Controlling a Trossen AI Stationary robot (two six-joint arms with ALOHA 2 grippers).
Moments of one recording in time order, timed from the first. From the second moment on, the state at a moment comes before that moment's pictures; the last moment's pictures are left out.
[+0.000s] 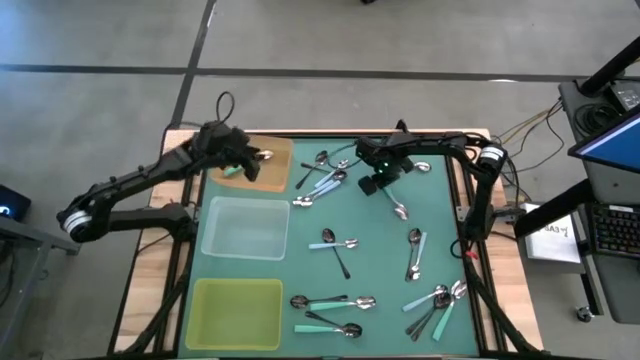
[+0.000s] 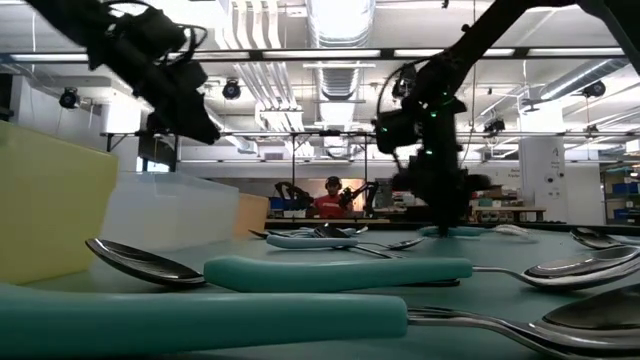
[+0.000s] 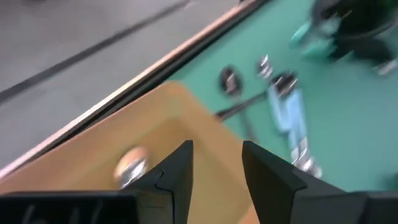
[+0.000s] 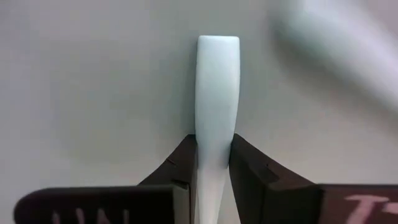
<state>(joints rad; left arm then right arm) 0.74 0.98 0.63 -0.23 0.14 -0.08 -0.55 1.88 1.21 -0.84 -0.03 0.47</state>
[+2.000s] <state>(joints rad) 0.65 1.35 0.76 0.45 0.52 -0.23 -0.37 1.83 1.58 0.01 -0.12 0.23</state>
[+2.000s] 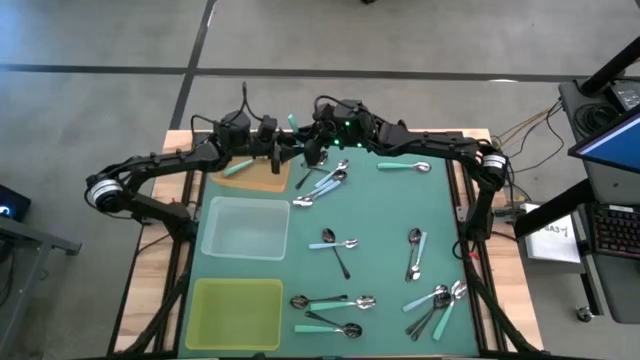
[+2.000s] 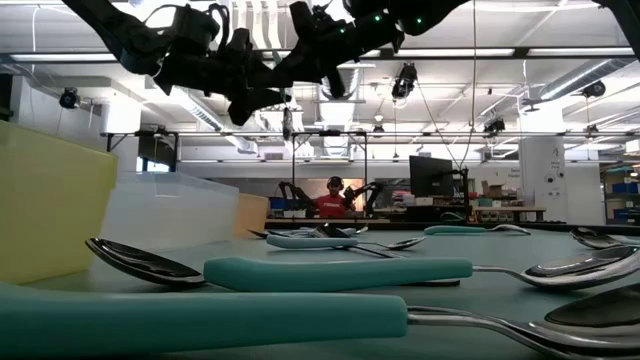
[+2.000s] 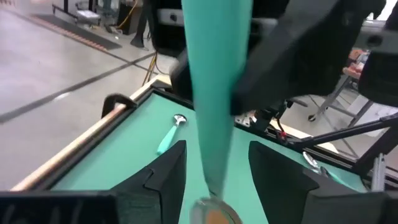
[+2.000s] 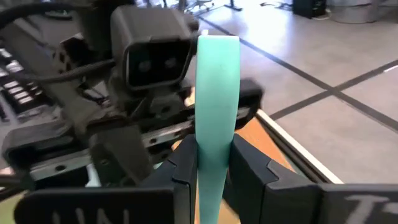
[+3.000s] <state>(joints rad) 0.81 1.31 0.86 -0.28 0.36 0.14 -0.46 1.78 1.58 -0.40 -0.10 0.23</state>
